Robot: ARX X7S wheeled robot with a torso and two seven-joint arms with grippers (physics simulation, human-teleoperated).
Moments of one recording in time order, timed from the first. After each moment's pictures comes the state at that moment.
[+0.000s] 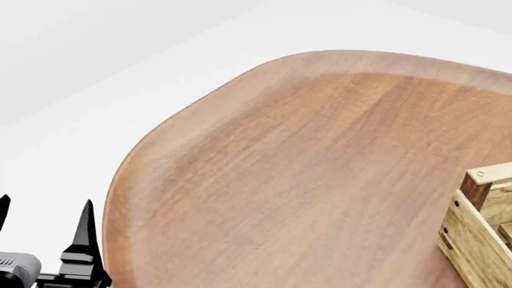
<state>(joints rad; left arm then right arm) -0.11 -0.38 0.21 0.46 -0.38 -0.26 -0.32 0.68 0.61 0.28 1.27 0.23 -0.14 0.40</state>
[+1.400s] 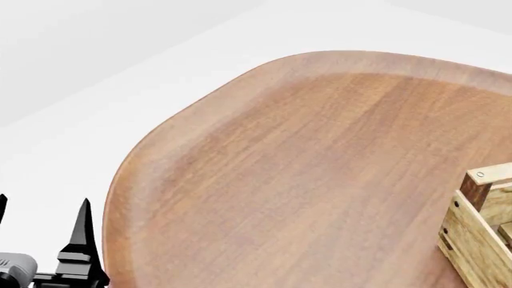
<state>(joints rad) -0.11 -0.40 0.22 0.47 -0.39 -0.25 -0.34 0.29 0.52 0.47 0.09 0.20 0.43 0.44</state>
